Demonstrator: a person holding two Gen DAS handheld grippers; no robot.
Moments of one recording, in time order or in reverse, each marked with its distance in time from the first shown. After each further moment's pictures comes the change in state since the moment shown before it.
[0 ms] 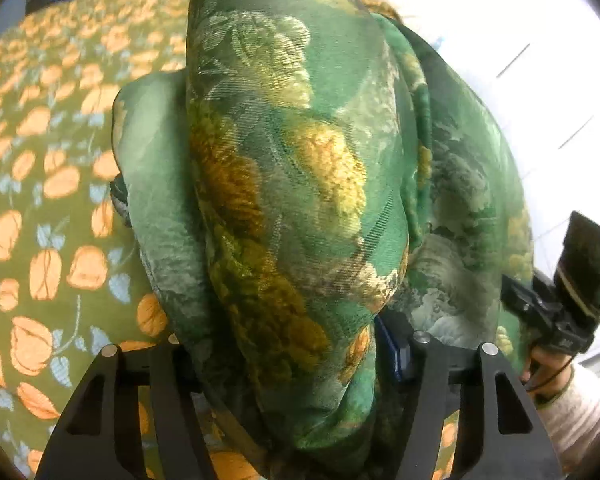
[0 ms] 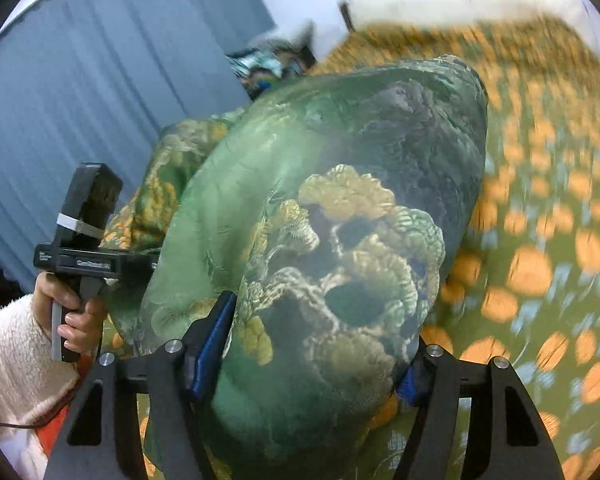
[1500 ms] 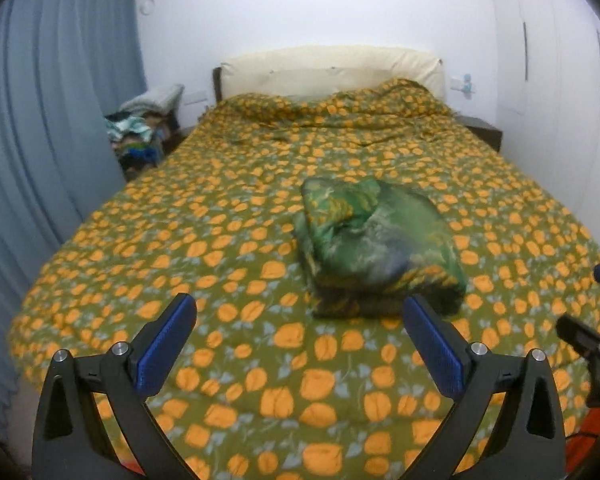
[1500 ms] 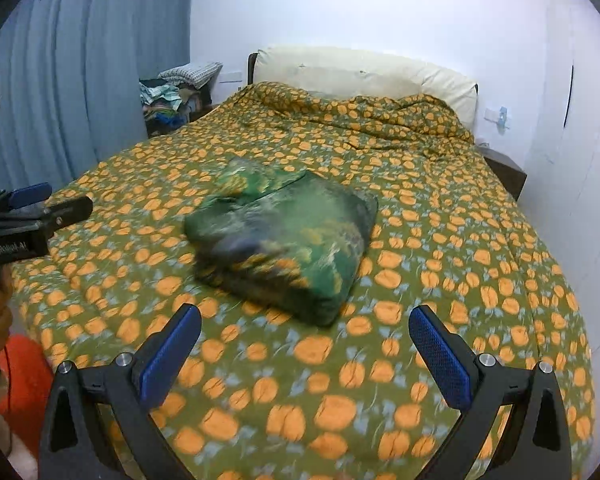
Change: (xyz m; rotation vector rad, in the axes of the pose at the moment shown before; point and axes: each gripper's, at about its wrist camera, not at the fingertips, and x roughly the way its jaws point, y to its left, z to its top) left arm -0.114 -0.204 -0.069 0.218 -0.405 0.550; right arm -0.210 0.029 -0.026 -0.013 -0.079 -0.513
